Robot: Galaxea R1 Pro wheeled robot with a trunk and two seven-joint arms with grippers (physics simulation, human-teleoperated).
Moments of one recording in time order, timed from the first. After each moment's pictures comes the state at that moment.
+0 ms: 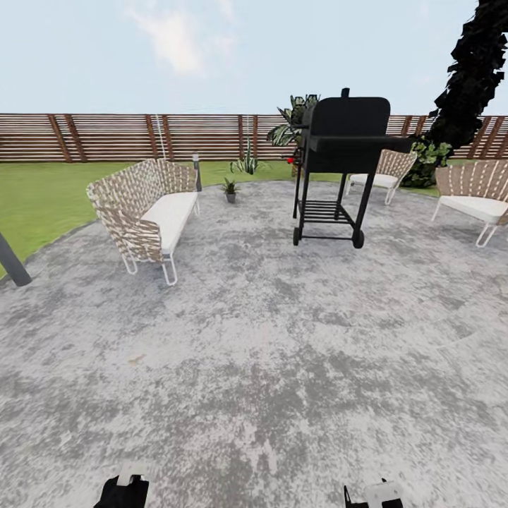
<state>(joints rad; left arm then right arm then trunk) -0.49 0.12 -0.05 -0.02 0.00 -0.30 -0.04 -0.36 -0.04 -0.31 -0.05 0.61 -0.64 -0.27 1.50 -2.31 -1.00</state>
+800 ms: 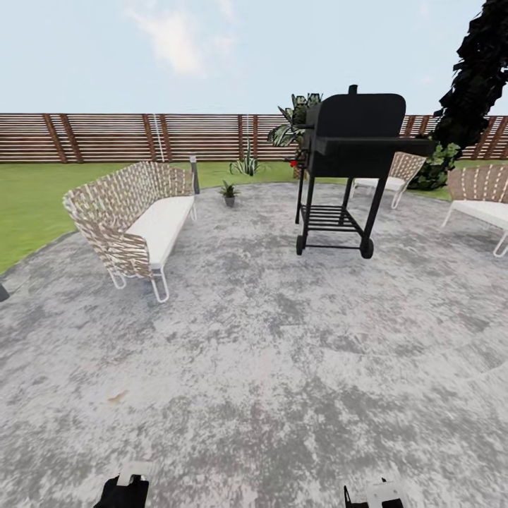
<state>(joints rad) -0.49 0.12 -0.05 -0.02 0.00 -0.30 -0.04 -0.36 -0.04 -0.31 -0.05 0.61 -0.64 -0.27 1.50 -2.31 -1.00</state>
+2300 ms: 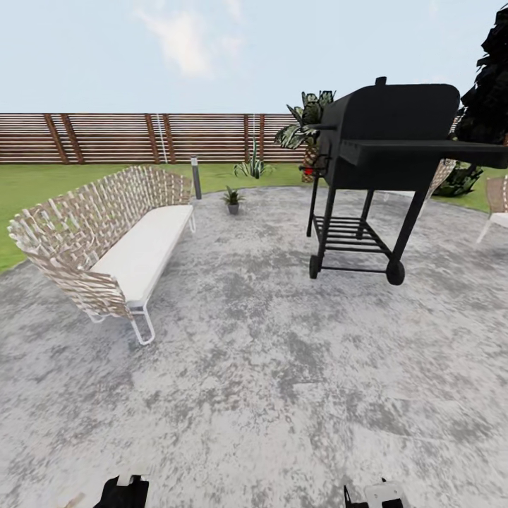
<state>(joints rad) -0.49 0.12 -0.05 -0.02 0.00 -0.30 -0.04 -0.36 -0.04 -0.31 -0.05 0.61 -0.64 -0.27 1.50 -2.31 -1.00</state>
